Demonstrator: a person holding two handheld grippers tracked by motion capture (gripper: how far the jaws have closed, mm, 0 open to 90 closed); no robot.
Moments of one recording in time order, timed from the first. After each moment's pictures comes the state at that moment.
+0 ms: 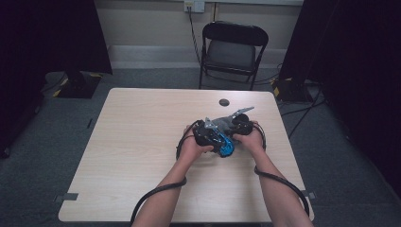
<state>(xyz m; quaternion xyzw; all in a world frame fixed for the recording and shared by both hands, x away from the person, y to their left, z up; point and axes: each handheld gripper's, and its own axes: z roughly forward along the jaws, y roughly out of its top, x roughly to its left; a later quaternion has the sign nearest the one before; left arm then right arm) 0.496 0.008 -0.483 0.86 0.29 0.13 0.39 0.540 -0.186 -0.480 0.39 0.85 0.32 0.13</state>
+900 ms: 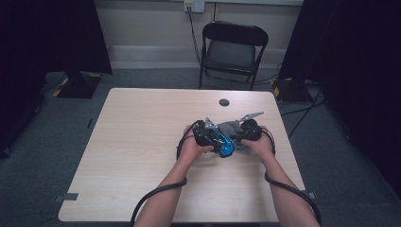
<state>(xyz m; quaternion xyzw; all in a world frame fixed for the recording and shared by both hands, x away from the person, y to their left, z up) 0.495 0.007 -0.483 0.86 0.29 0.13 0.39 0.519 -0.214 -0.480 0.38 0.86 0.33 0.12</state>
